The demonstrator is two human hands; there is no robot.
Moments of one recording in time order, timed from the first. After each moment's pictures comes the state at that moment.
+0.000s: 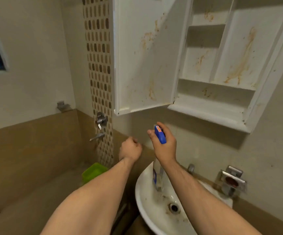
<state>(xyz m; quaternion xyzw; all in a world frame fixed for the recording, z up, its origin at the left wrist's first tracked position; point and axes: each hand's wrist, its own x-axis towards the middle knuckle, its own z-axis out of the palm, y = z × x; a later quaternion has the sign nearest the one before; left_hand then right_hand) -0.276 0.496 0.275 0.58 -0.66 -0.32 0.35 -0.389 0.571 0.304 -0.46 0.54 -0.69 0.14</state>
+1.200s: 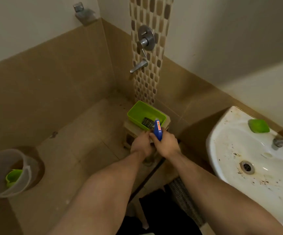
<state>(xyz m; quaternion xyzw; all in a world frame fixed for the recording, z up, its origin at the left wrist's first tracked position) -0.038 0.340 0.023 0.56 -0.74 -0.38 0.06 -0.161 0.380 0.043 -0.53 0.75 -0.24 0.31</state>
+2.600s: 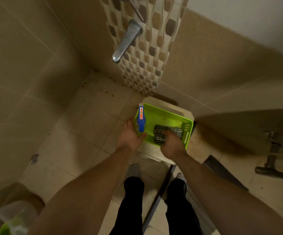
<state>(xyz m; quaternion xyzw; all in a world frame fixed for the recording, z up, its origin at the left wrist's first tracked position) -0.001 0.008 -0.203 0.55 -0.71 -0.44 -0.03 -0.162 0.118 -0.208 -0.34 0.81 -0.11 0.46</state>
